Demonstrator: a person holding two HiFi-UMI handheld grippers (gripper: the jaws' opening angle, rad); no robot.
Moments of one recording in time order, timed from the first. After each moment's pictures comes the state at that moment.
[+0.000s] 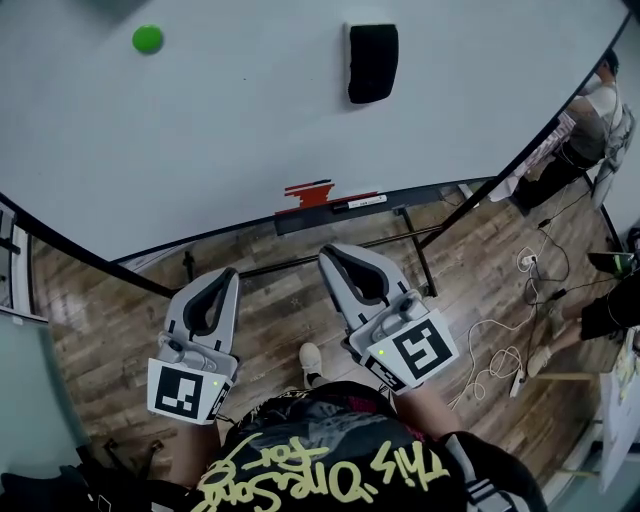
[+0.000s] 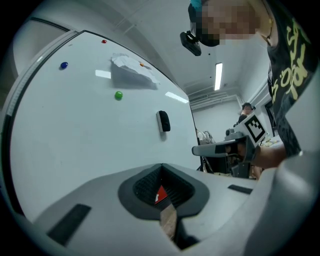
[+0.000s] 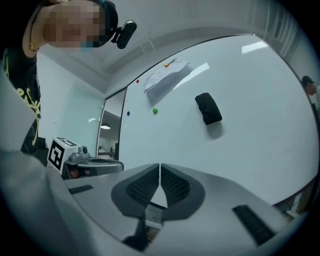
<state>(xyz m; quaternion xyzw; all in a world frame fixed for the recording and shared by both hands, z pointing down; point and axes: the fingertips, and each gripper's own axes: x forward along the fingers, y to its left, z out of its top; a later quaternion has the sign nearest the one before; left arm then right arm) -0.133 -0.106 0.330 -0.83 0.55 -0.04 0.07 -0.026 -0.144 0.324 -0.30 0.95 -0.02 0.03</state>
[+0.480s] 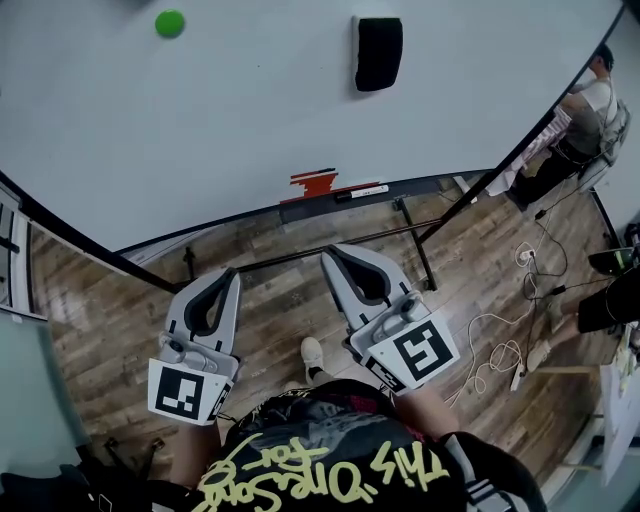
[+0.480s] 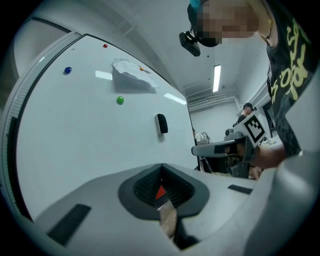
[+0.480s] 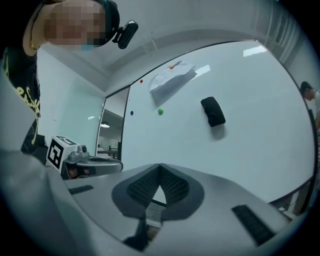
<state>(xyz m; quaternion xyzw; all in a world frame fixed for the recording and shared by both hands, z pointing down) -0.141 -0.080 0.331 -0.84 0.54 -0.04 0.07 -0.034 -0.117 0.324 -0.31 0.95 -0.01 0.03</state>
